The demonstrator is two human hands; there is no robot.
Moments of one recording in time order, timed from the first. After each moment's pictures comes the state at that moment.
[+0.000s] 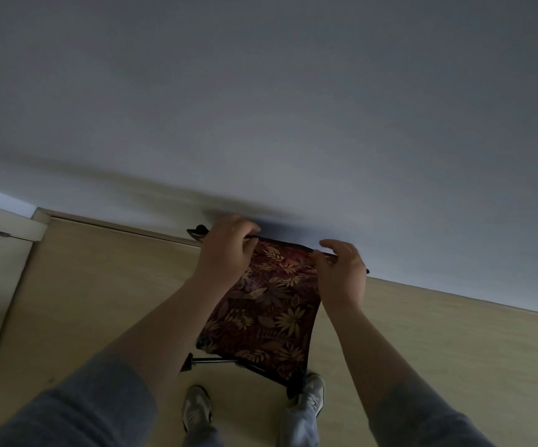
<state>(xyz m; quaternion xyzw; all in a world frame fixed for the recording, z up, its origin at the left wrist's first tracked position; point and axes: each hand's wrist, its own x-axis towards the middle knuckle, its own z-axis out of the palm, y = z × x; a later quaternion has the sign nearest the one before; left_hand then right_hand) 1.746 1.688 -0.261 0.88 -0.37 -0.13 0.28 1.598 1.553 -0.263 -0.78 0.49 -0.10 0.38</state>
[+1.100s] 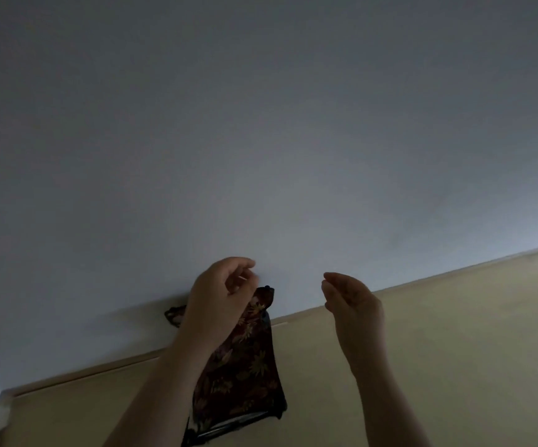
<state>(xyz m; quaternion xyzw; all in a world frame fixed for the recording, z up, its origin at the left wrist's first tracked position) 1.578 1.770 0.118 0.73 -0.47 -0.19 0.46 1.394 1.691 0.097 -0.58 0.53 -0.38 0.48</state>
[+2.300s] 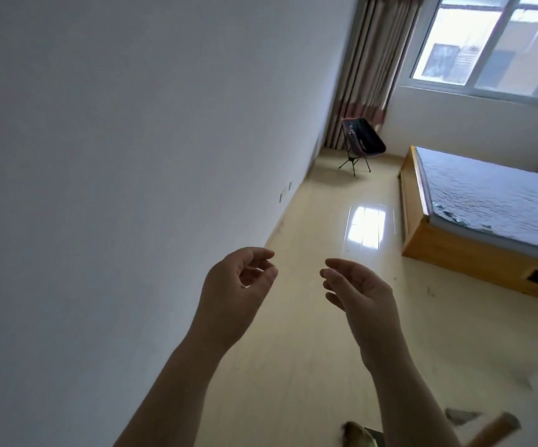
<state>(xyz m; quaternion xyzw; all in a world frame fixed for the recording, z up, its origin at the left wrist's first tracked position) 1.133 1.368 0.225 0.39 -0.73 -0.40 0.41 0.971 1.452 0.210 -0.35 0.66 -0.62 0.24</state>
